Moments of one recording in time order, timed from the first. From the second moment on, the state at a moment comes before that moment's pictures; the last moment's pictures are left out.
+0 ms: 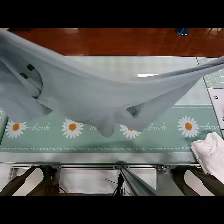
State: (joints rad) left arm 0.45 -1.02 1.70 0.72 -1.60 -1.39; right arm -0.29 -1.02 1.83 -1.31 1.65 1.46
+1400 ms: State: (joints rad) left arm 0.40 -1.61 1.50 0.74 -1.44 -1.36; right arm -0.12 -1.57 1.56 -1.29 1.19 1.43
